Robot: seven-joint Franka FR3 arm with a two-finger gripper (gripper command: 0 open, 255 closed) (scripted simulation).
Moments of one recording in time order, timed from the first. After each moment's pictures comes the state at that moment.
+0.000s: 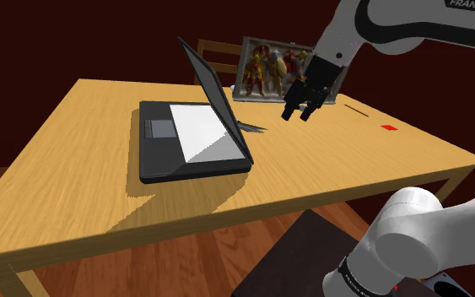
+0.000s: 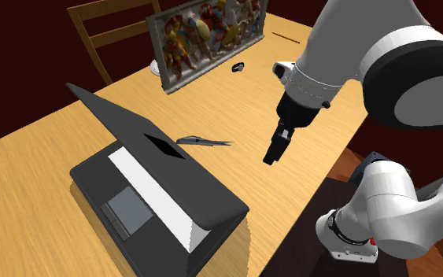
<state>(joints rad) -0.02 -0.81 -0.06 -2.37 0.12 1.72 0.09</state>
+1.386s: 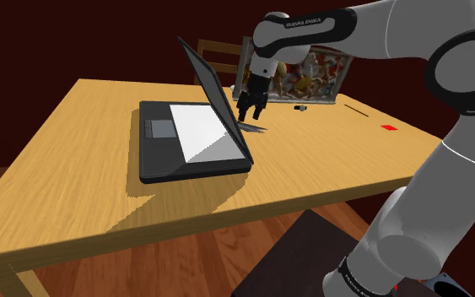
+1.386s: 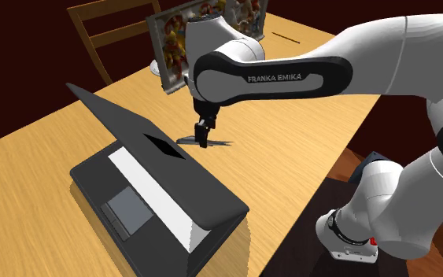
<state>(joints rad) 0.02 -0.03 -0.20 -1.90 0.14 1.82 -0.25</state>
